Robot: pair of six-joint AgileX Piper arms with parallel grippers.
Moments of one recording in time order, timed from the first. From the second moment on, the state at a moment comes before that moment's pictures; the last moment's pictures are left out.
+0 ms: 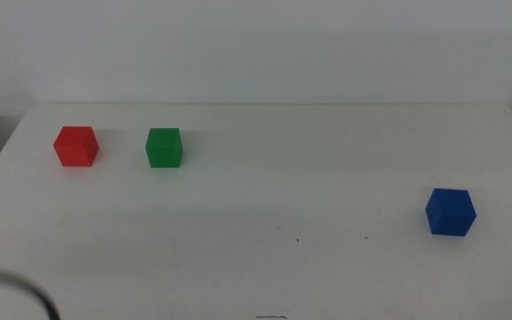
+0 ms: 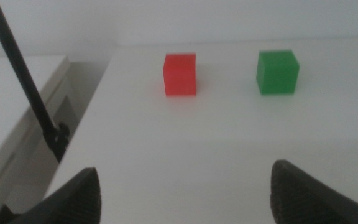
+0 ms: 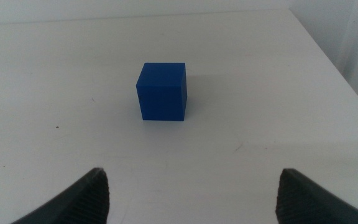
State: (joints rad) left arm 0.02 0.26 -0.15 0.16 0.25 -0.13; right arm 0.09 -0.01 0.02 -0.18 0.36 0.26
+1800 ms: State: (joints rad) left arm 0.16 2.10 -2.02 -0.11 1.24 0.27; right arm 0.09 -0.01 0.02 -0.18 0.36 0.26
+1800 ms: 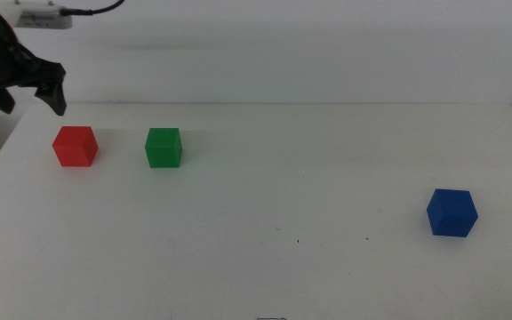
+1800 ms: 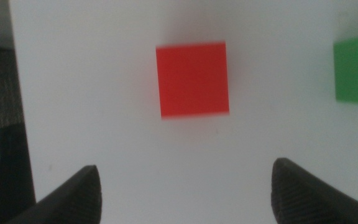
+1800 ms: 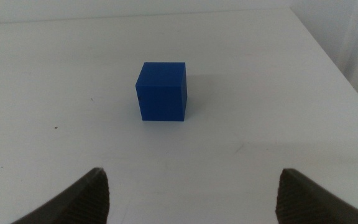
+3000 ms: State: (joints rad) left arm 0.12 2.44 -2.19 -0.10 1.13 0.31; right arm 0.09 -0.01 0.02 -0.18 0.37 0.26
